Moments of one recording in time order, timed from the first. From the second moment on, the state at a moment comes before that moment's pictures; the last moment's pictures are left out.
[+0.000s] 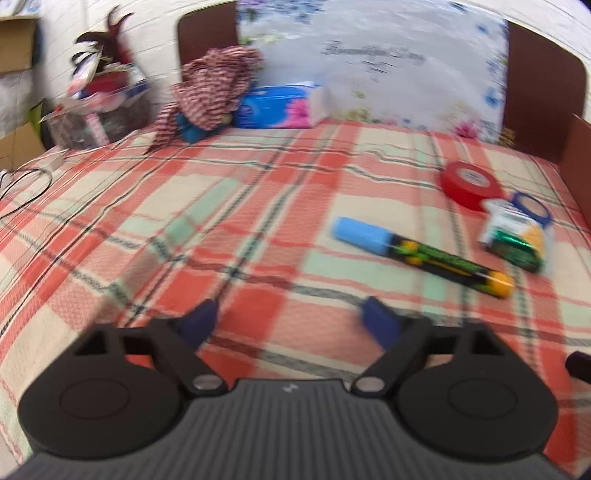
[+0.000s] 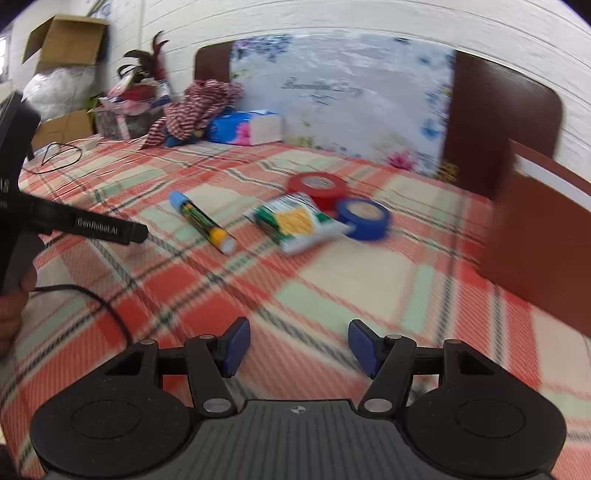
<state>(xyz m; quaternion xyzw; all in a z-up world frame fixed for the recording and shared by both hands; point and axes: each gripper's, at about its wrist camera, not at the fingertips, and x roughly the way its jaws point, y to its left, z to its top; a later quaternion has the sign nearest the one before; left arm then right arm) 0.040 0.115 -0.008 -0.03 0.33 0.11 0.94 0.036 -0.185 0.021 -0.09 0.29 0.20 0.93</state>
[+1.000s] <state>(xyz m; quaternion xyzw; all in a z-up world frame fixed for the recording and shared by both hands) 0.058 0.012 0.023 -0.10 0.42 -0.12 0.90 -0.001 -0.244 0.016 0.06 0.32 0.23 0.92</state>
